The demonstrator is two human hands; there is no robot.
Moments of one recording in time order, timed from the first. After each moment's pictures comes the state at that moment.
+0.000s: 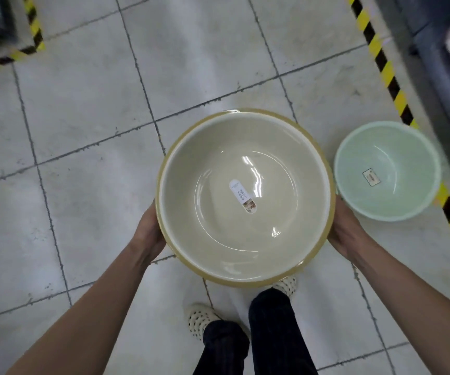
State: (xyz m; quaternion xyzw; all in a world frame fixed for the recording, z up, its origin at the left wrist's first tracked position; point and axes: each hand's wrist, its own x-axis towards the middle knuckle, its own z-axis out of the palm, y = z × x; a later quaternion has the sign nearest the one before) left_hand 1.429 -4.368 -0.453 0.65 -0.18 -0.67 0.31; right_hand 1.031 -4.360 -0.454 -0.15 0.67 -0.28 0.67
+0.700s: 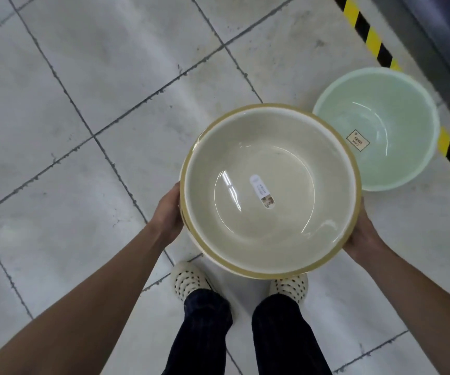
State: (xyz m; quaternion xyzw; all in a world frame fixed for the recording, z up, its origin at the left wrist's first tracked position) left_hand 1.304 -4.451 -0.597 0.63 -0.25 -0.71 0.18; right_hand 0.944 -4.321 -0.569 0.05 0.70 -0.38 0.60
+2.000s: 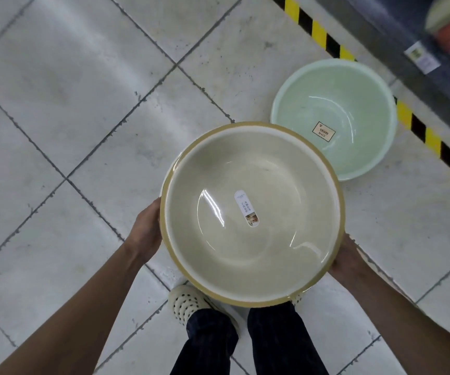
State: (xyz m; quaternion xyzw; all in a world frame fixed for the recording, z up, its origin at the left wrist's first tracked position) left_hand 1.268 -4.481 -0.582 0.65 -0.31 -0.69 0.09; right_hand 0.938 -4.263 -0.569 0.08 0.62 -0.47 0.62
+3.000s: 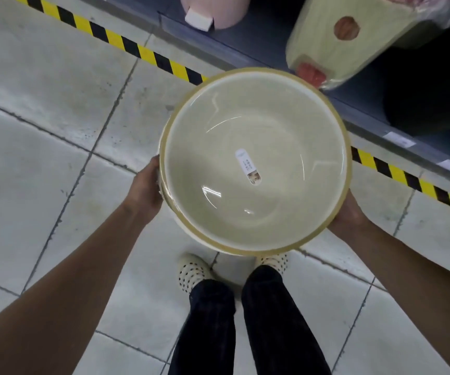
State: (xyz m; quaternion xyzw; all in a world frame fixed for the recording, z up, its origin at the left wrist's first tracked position) left_hand 0.942 -4.640 -0.552 0.52 -0.38 -0.76 0.04; right_hand 0.708 -4.325 -0.500 0.14 0.62 -0.60 0.48
